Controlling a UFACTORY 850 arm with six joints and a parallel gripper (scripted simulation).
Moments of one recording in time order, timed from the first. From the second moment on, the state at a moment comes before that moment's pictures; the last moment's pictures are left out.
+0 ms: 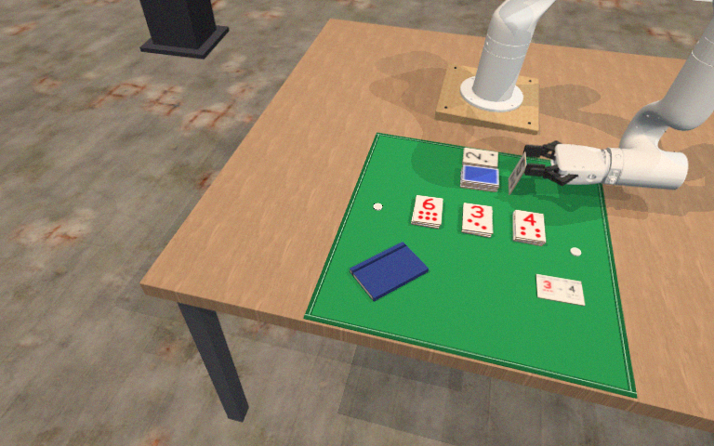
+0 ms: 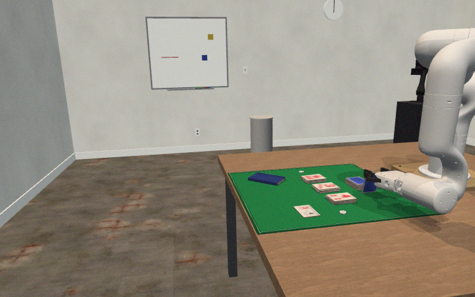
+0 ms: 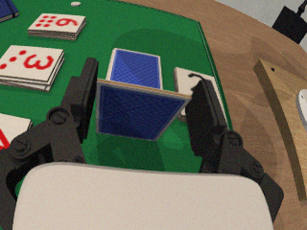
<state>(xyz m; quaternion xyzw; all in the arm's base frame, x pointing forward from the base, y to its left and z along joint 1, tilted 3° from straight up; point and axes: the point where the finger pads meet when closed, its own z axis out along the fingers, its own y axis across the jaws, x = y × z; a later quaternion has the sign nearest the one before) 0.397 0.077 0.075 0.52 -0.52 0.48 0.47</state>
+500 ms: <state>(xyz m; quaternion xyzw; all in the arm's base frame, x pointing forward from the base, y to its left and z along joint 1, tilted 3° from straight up) 0.396 0.088 0.073 0.52 -0.53 0.48 0.47</state>
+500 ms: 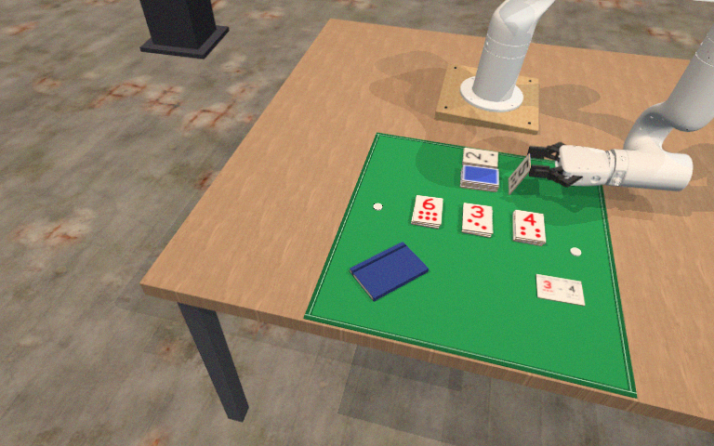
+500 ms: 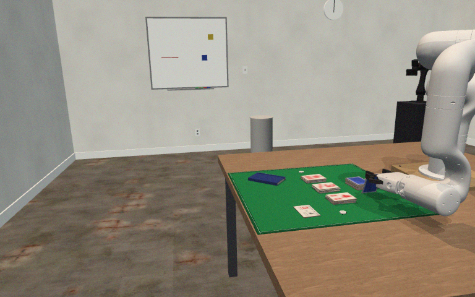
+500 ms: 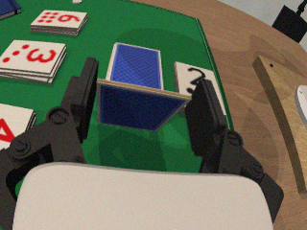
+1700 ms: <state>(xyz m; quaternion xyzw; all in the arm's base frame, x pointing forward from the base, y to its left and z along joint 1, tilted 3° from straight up) 0.396 0.099 0.069 0.52 -0.53 0.48 0.47</state>
